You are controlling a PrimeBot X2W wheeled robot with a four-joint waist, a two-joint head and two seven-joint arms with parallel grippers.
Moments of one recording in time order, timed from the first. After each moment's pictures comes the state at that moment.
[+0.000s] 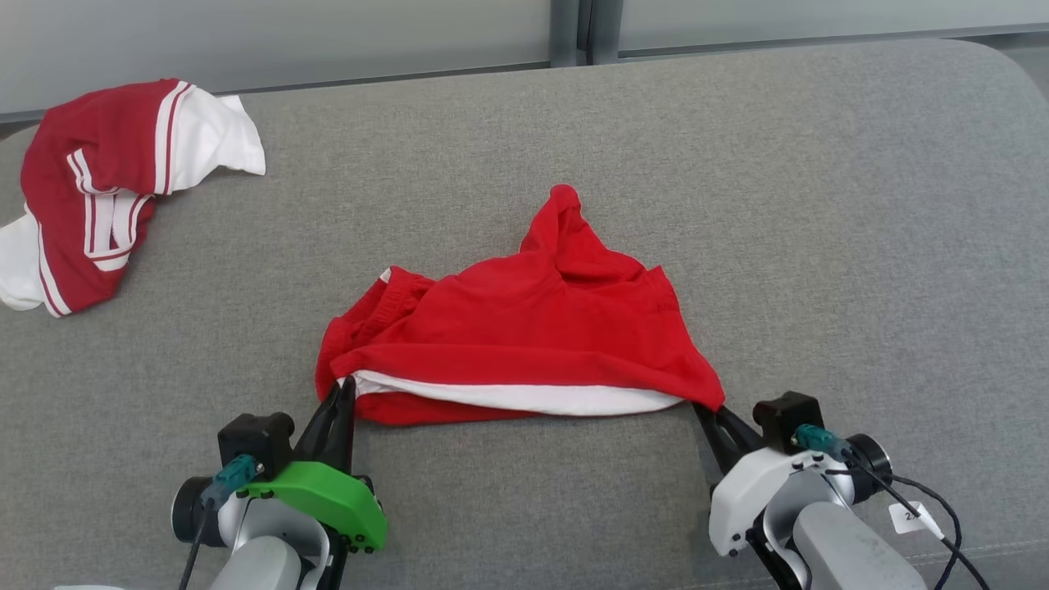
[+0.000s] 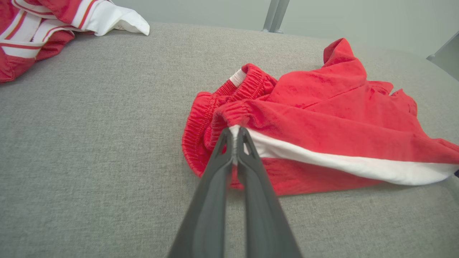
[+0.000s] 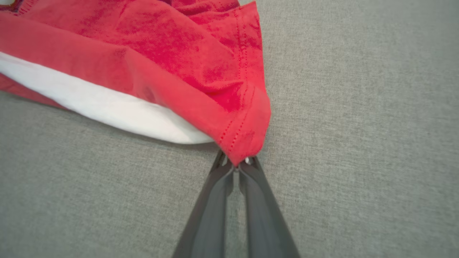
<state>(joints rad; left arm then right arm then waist) -0.24 0.20 -0.41 0.46 -0.52 0.03 -0.21 -0.35 -0.09 0.34 0.78 0.21 0.13 -0.26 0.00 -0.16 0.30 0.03</state>
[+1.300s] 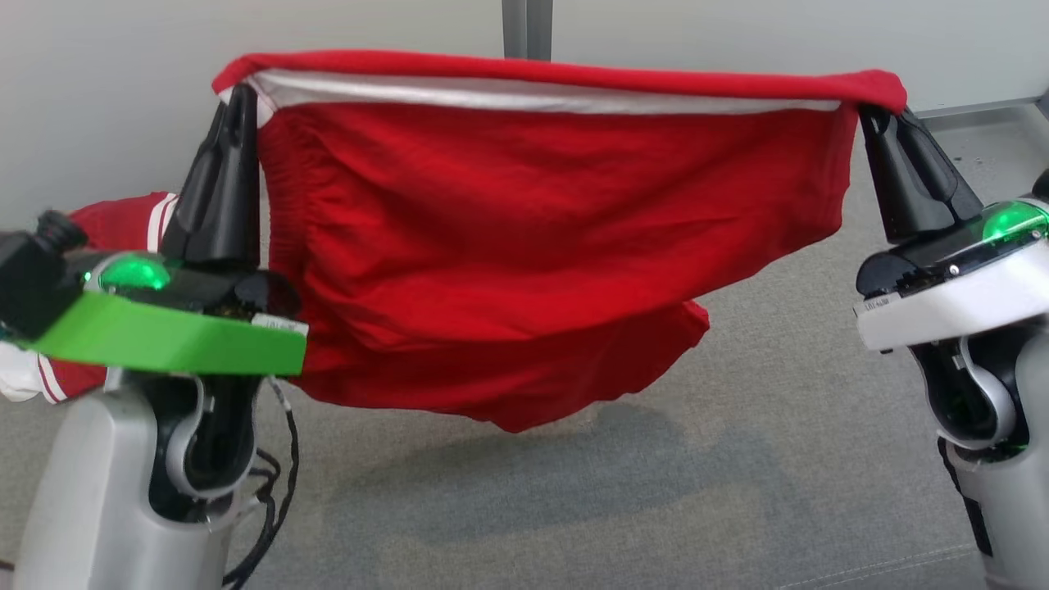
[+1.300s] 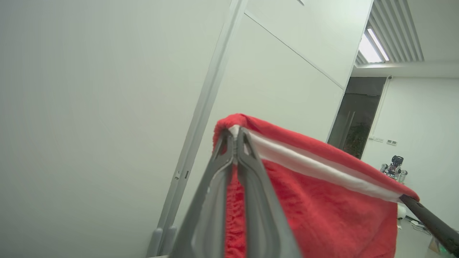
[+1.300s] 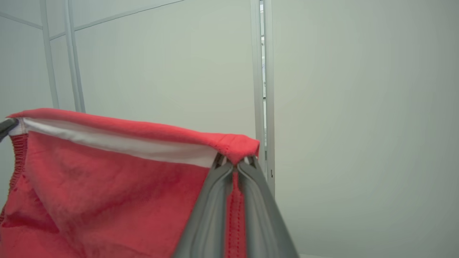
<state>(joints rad) -0.35 0.23 -0.21 -0.27 -0.76 0.01 -0.03 -0.36 -0.30 0.11 -0.23 0.48 0.13 0.02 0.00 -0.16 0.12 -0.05</state>
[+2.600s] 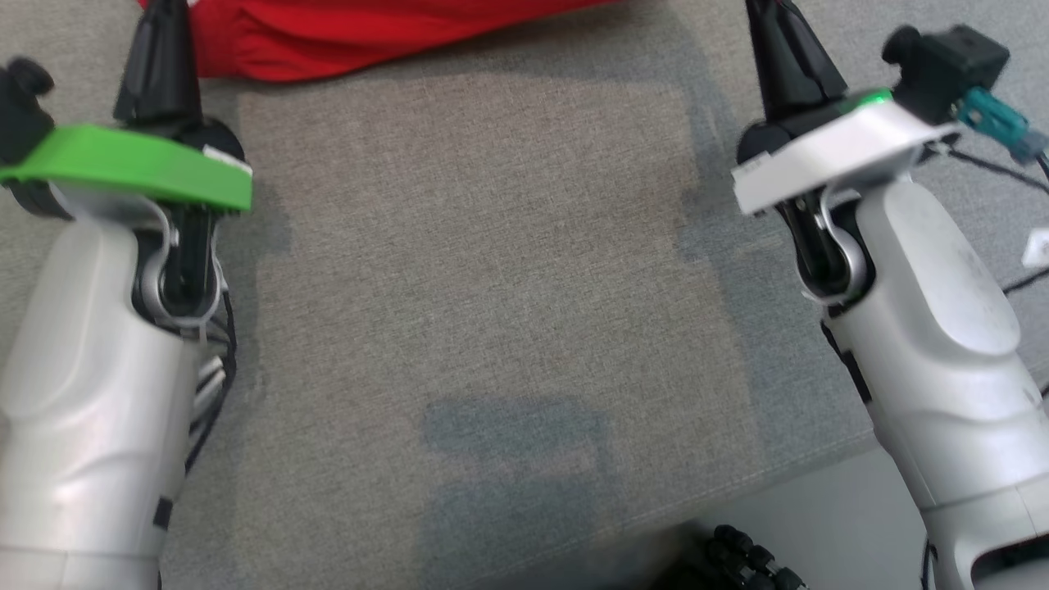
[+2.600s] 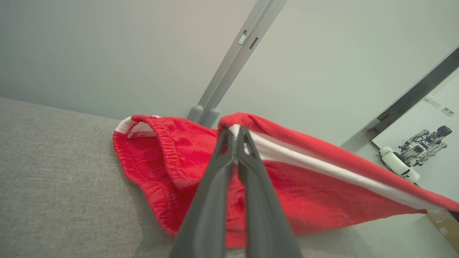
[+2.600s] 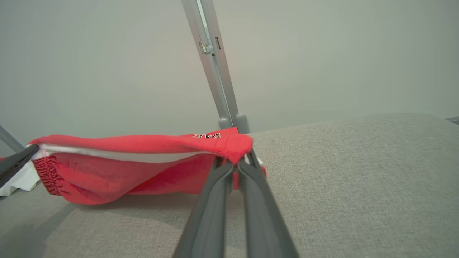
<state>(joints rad) -0.84 0.26 -0.28 0.52 -0.82 -0.13 -0.26 -0.84 -0.15 0.30 0.46 0.53 0.13 -0.26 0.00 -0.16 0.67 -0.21</state>
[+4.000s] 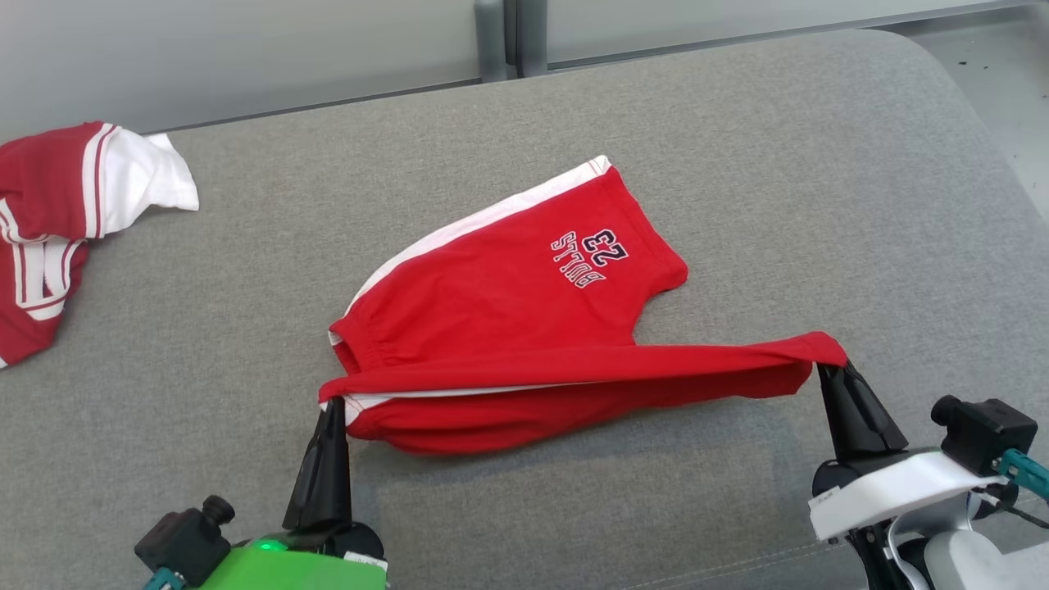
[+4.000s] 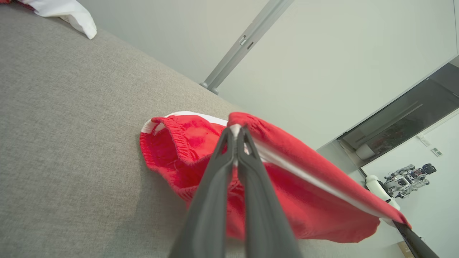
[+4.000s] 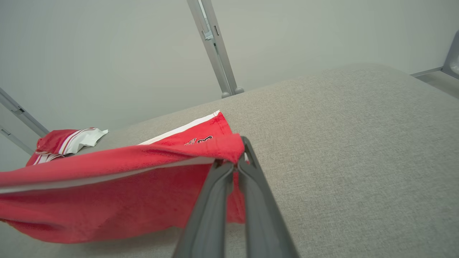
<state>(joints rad) 0.09 0.05 -0.20 0.02 -0.75 -0.13 -0.26 0.00 -0.15 0.07 0.03 0.44 0.13 -0.17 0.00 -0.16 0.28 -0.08</state>
